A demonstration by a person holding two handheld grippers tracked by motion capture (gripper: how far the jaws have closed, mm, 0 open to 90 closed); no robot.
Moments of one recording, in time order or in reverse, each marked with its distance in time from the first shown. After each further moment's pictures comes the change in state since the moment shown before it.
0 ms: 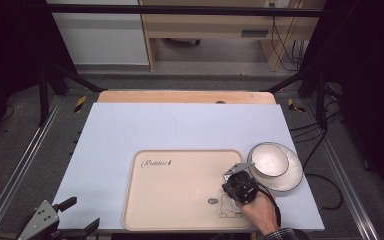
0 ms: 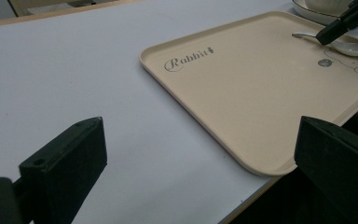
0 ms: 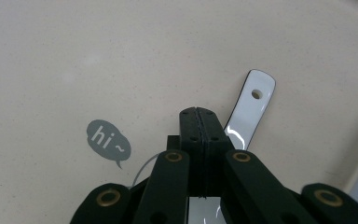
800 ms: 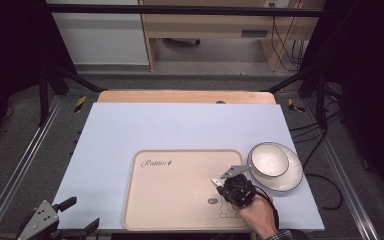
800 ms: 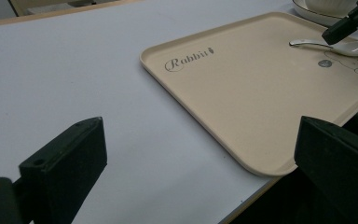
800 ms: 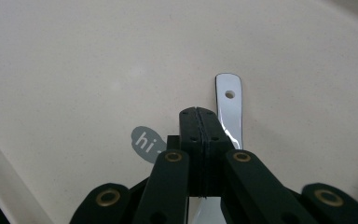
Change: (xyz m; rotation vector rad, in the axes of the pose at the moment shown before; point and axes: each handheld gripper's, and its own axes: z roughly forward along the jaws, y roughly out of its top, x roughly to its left) left arm 0.000 0.000 0.000 -0.002 0.002 -0.003; right arm 0.017 0.003 -0.009 -0.043 0.052 -0.049
